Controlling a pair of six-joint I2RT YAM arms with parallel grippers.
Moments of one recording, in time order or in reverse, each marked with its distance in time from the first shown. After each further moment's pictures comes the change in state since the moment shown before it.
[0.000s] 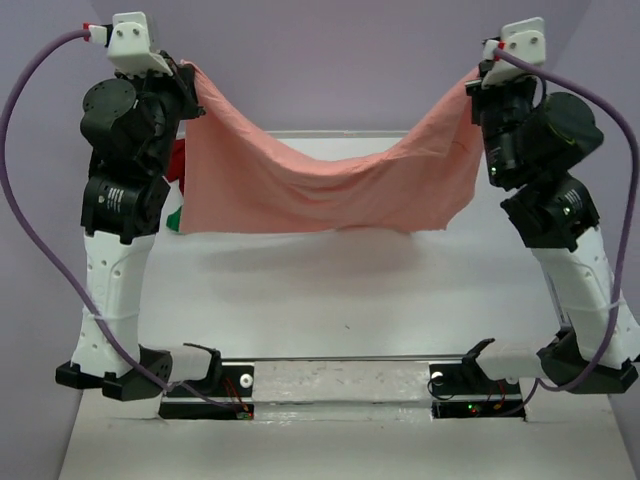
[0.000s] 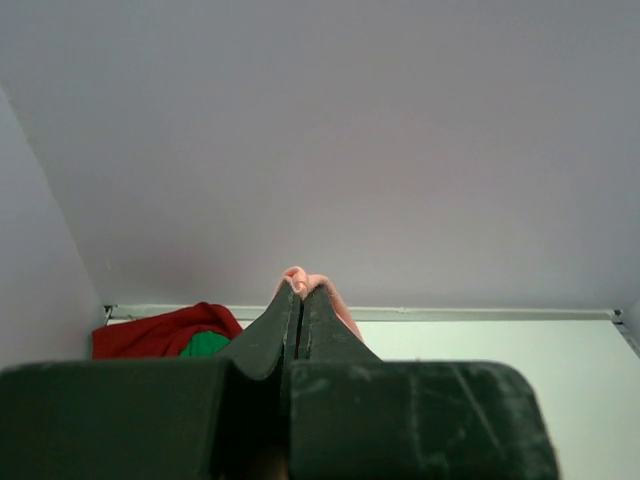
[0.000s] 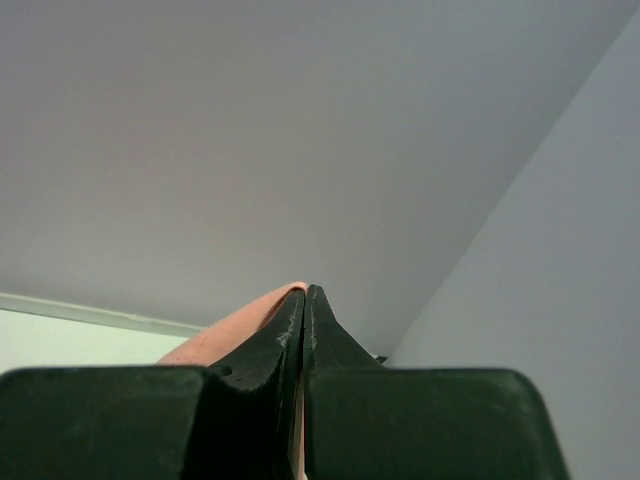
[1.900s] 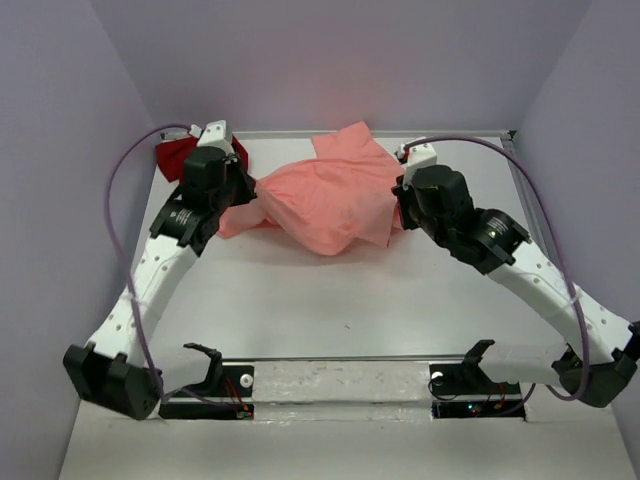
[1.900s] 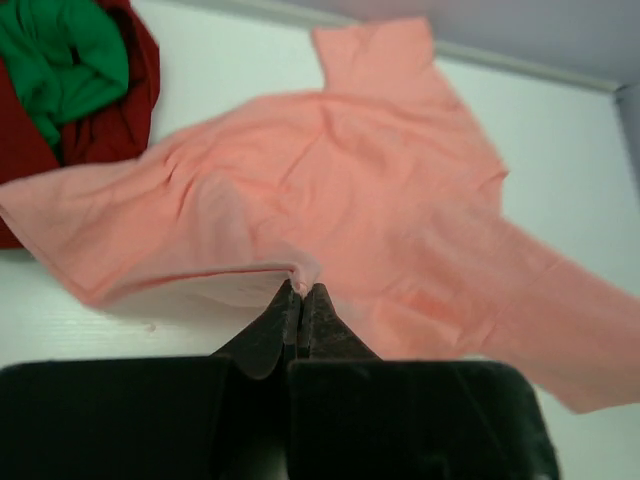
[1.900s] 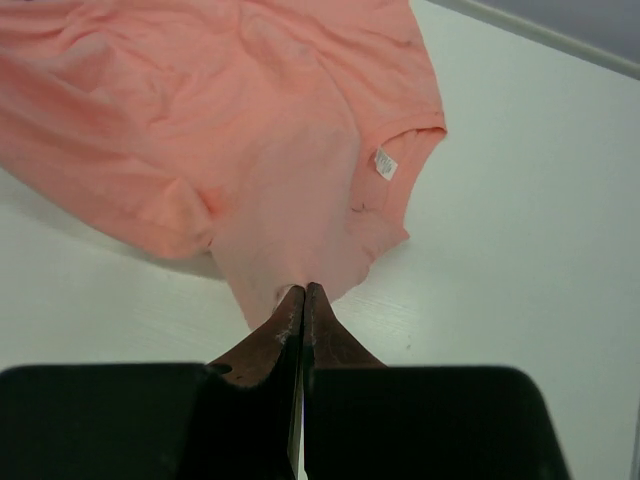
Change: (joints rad) left arm -0.063 -0.054 -0.725 -0.005 0.087 -0.301; right arm 0.126 -0.074 -0.557 -0.390 -0.169 0.618
